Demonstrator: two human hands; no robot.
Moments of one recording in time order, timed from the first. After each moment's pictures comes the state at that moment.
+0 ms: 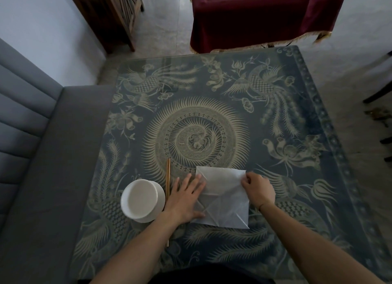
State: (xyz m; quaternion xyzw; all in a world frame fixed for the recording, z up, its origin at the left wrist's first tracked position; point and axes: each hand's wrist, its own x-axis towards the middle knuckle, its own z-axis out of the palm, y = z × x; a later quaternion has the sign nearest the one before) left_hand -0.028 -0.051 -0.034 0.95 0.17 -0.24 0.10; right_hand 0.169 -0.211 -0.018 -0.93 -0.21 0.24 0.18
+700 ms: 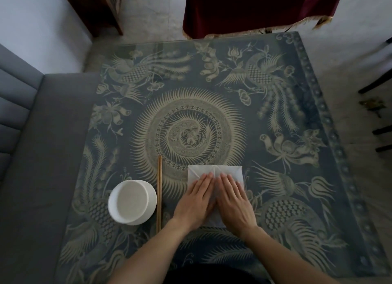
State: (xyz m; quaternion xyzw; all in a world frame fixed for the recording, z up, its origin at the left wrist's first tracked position) left_hand -0.003 -0.089 -0.058 0.97 0.13 -0.12 0.14; right_hand 0.104 -0.225 -0.049 -0.84 -0.52 0.12 0.08
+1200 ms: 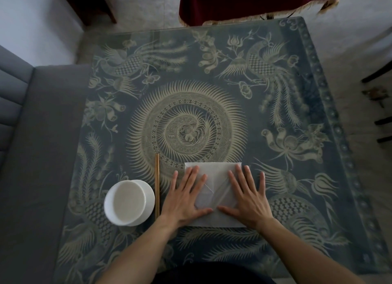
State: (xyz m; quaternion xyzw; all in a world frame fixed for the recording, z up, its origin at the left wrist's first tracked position) left_hand -0.019 -0.058 -0.070 0.97 0.16 -0.16 0.10; right_hand 0.145 -0.243 -0.060 -0.85 -0.49 0.20 -0.03
